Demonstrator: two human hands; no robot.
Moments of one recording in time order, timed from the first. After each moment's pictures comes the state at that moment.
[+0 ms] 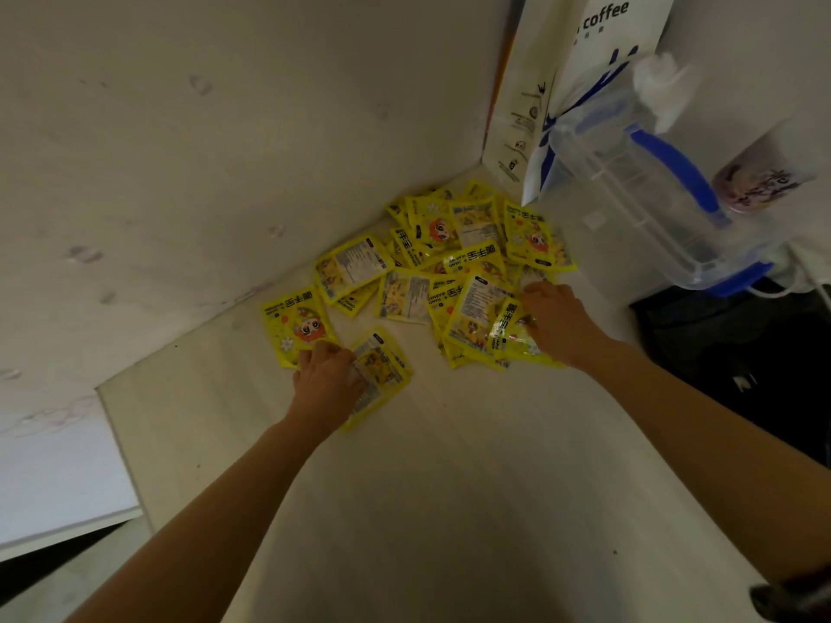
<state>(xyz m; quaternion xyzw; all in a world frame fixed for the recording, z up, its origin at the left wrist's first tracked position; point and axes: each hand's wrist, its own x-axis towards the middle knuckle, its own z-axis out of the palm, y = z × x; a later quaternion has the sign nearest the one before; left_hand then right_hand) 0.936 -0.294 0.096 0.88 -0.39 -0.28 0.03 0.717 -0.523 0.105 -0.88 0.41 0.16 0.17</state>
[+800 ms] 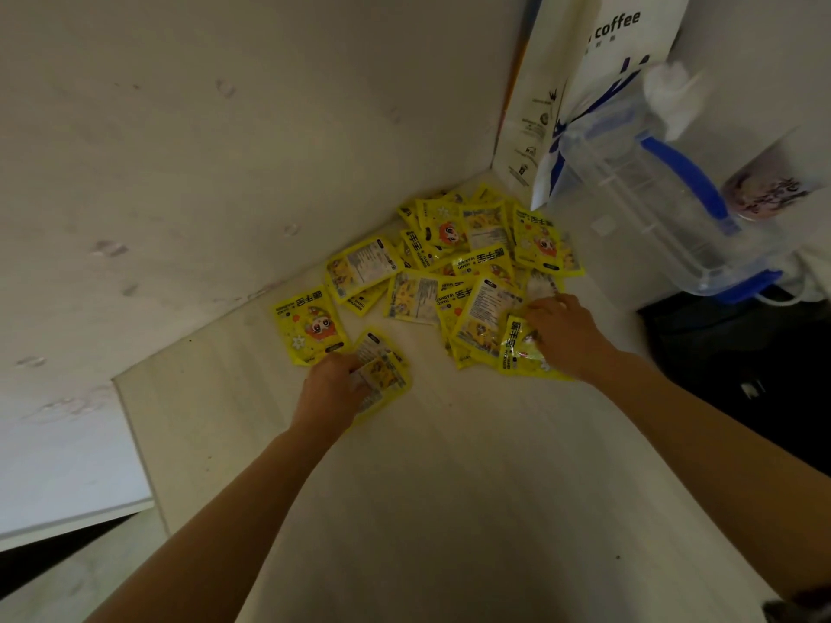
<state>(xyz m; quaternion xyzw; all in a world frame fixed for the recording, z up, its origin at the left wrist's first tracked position) 0.930 -0.283 0.104 0.87 -0.36 -0.29 0.16 0.706 -0.519 0.093 -0.91 0.36 0.18 0.11</state>
